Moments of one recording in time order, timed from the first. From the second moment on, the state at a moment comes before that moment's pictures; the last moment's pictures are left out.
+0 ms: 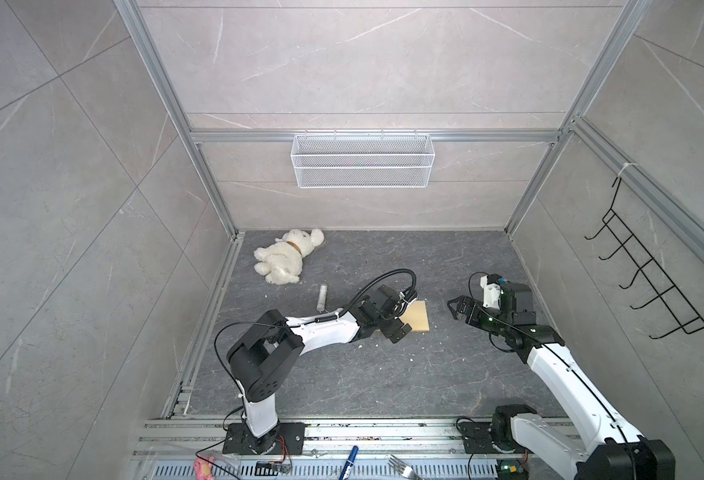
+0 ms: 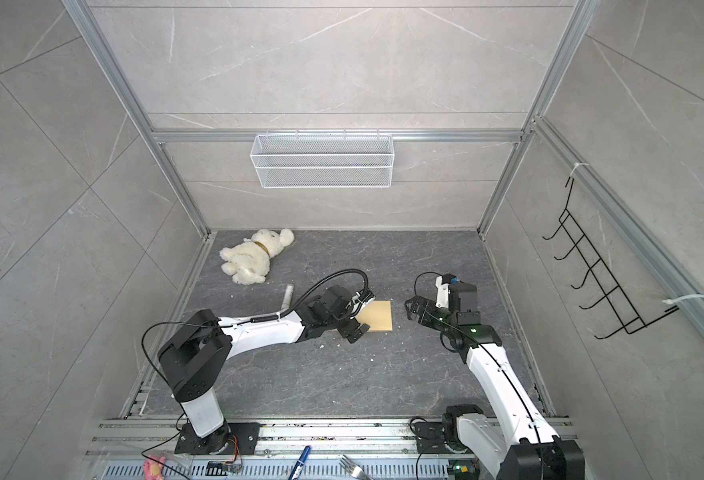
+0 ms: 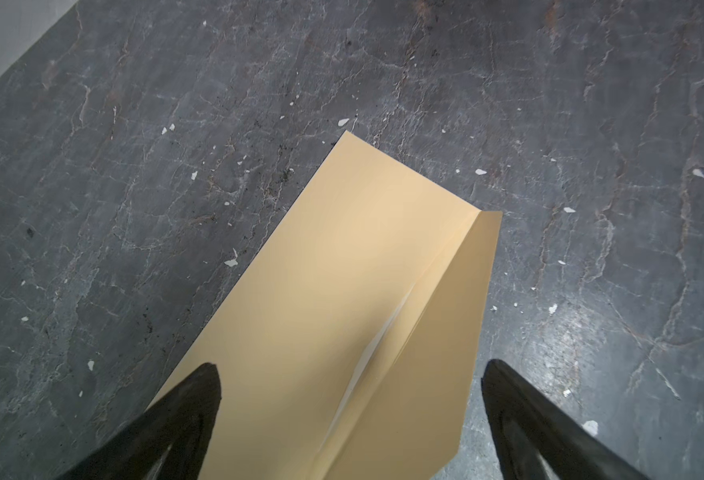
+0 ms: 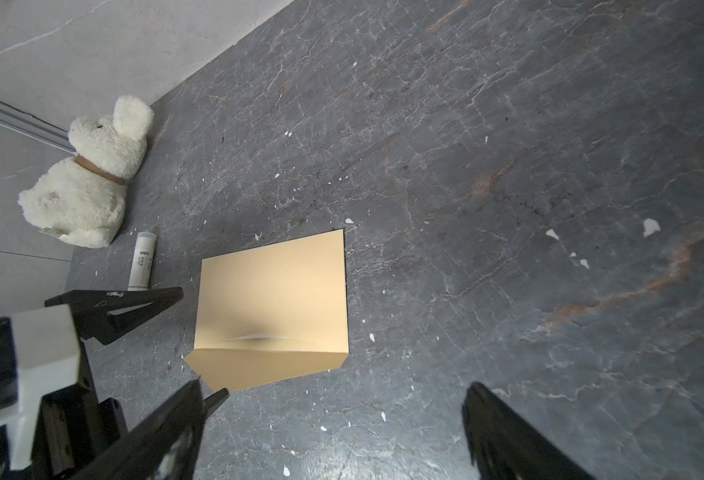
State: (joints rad) left arm -0.91 1.82 1.13 -0.10 -0.04 0.15; right arm 0.05 1.00 0.68 -0.42 -0.32 0.40
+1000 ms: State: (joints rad) left arm -0.92 1.89 1.11 -0.15 -0.07 0.07; right arm 0.05 1.01 0.66 -0.42 -0.34 0.38
